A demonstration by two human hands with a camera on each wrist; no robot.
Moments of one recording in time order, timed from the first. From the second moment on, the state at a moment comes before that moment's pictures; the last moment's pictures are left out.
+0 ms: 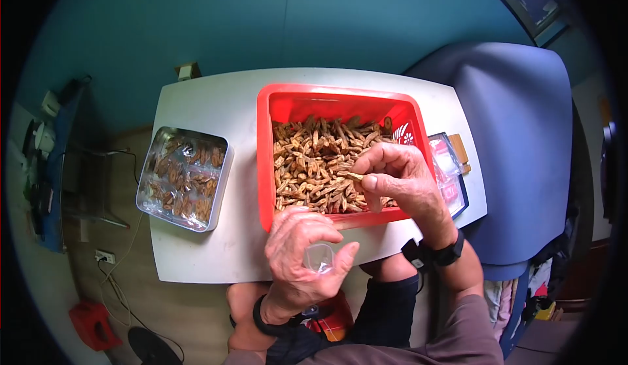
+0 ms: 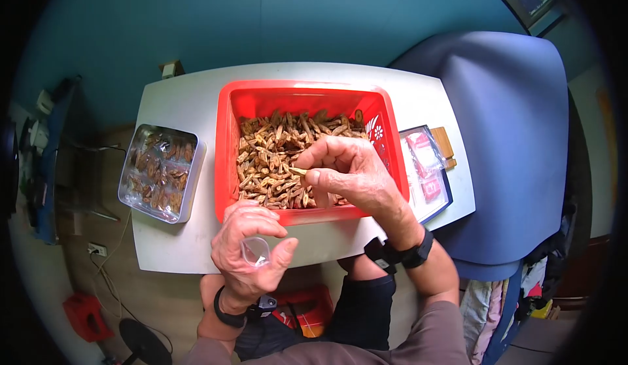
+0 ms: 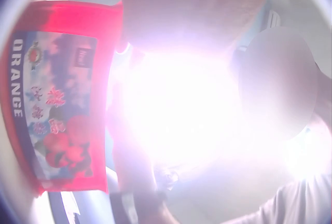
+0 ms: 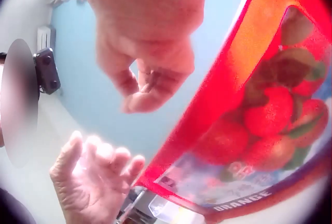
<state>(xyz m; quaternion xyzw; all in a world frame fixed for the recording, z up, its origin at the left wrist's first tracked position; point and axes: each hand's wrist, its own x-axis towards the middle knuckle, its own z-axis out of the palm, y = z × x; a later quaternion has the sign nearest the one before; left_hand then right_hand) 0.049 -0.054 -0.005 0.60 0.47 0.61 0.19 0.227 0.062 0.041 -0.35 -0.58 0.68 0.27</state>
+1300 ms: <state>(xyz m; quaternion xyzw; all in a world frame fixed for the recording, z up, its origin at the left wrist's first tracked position) 0.005 -0.020 0.005 0.37 0.51 0.70 0.34 0.204 0.123 0.064 -0.31 -0.94 0.10 -0.09</state>
